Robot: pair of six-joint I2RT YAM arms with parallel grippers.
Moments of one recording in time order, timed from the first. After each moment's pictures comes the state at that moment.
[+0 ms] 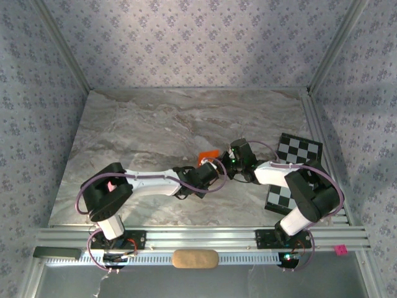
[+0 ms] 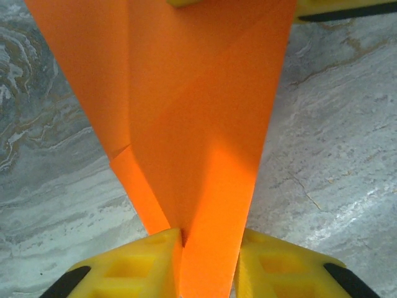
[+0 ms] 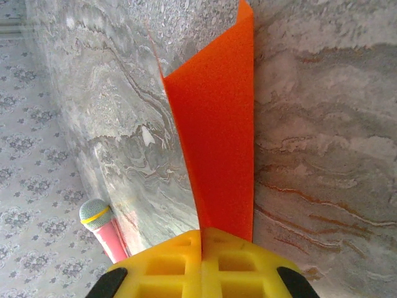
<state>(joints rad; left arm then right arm) -1.11 1.71 0.95 -0.37 -0.30 -0.38 0.55 1.56 0.61 0.23 -0.40 1.27</state>
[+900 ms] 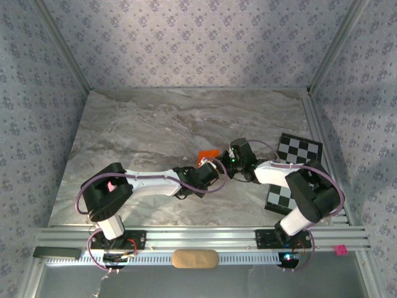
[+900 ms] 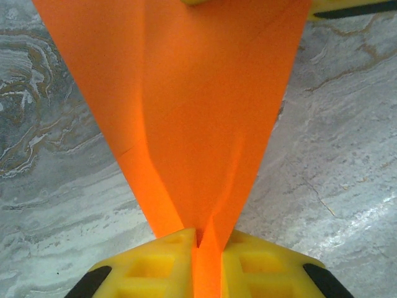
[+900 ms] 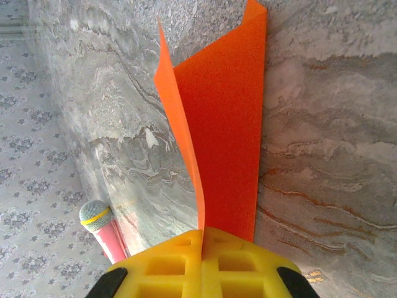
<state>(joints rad) -1.11 1.71 0.95 -0.37 -0.33 -0.38 0.55 1.56 0.63 0.22 -0.40 1.26</state>
